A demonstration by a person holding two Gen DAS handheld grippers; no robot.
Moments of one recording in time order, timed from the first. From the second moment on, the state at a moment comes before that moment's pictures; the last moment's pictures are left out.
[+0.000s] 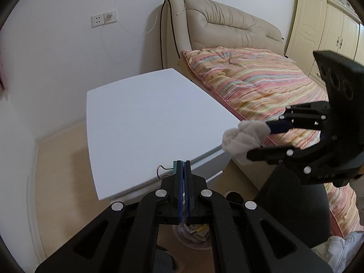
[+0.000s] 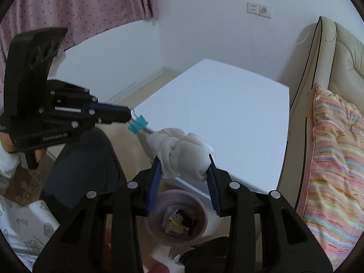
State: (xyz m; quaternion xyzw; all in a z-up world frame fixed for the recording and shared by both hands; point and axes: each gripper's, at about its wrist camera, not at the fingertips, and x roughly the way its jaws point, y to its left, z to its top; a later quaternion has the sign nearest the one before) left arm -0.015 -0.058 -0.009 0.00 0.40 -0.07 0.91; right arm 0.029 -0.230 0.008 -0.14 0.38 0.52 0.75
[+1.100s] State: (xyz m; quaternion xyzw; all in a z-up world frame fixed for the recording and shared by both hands) left arm -0.027 -0.067 -0.026 -0.01 0.42 -0.11 0.90; right arm 0.030 -0.237 -0.026 -0.12 0.43 0.49 0.75
